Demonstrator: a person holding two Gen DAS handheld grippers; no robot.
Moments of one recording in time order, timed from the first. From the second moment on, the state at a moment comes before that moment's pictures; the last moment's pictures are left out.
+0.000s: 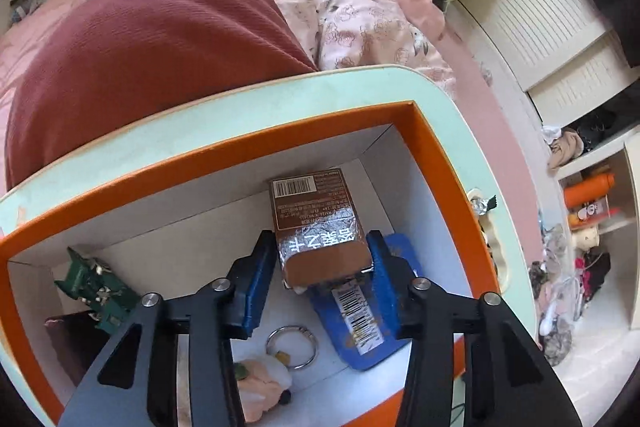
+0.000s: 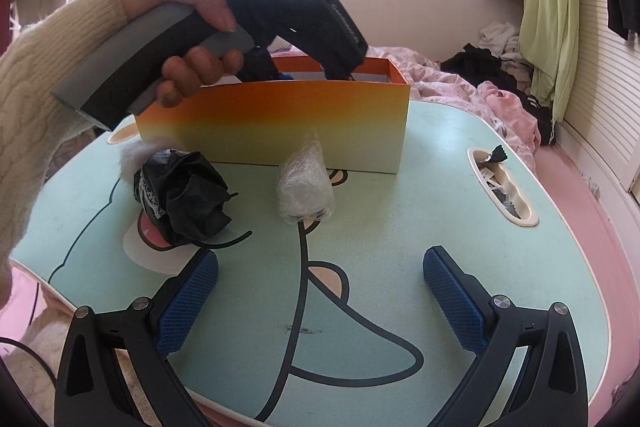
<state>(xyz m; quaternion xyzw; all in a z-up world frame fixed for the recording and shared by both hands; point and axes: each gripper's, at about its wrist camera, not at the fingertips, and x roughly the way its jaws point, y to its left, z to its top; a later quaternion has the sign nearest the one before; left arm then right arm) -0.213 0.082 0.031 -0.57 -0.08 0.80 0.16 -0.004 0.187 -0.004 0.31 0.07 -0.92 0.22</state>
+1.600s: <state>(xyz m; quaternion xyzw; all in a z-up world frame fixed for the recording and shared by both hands) 0.042 0.041 0.001 -0.34 0.00 0.94 0.09 -0.001 0.193 -0.004 0.31 0.07 -0.92 0.22</state>
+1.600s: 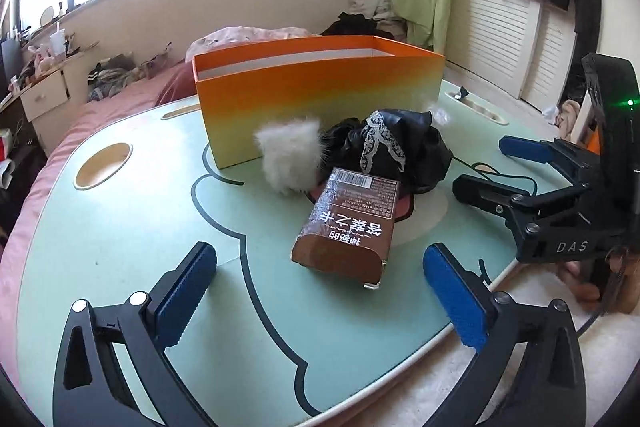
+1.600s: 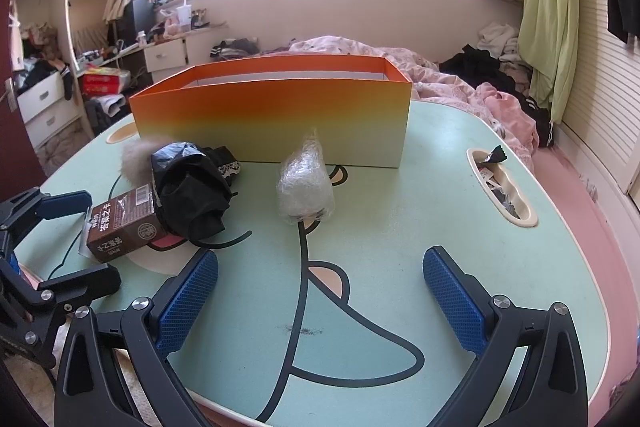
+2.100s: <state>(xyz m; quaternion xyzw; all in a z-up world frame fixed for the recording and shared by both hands) 0.045 0.031 -0.003 -0.33 0.00 0.94 0.10 0.001 0.206 0.016 0.29 0.05 -0.93 0.24</state>
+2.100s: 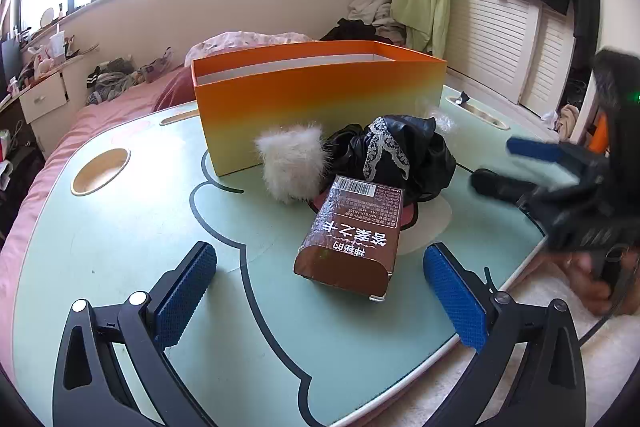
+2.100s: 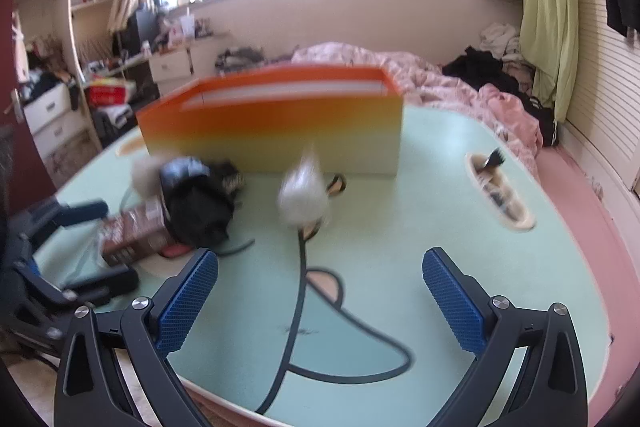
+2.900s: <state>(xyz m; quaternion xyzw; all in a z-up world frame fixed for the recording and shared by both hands) 0.045 0.026 -0.003 -0.32 0.00 0.94 0.11 -0.163 -0.005 0.039 0.55 0.05 -0.76 0.34</state>
